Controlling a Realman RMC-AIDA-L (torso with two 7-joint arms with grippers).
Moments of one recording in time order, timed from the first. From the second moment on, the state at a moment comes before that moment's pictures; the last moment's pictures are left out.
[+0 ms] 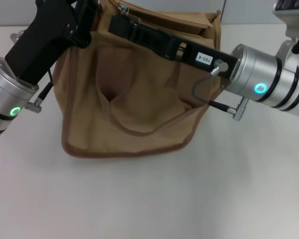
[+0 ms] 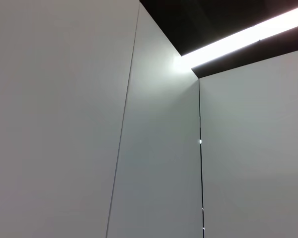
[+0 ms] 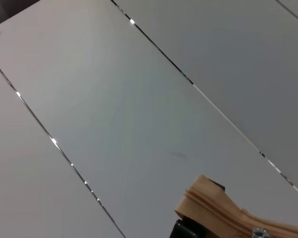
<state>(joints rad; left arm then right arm) -0.65 -2.08 0.31 0.05 1.55 1.85 -0.69 0.89 2.09 -0.60 -0.01 -1.61 -1.64 1.43</state>
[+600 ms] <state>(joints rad) -0.67 -2.08 0.31 0.04 1.55 1.87 -0.69 0.85 2.09 -0.60 -0.05 -1.61 -1.63 1.44</state>
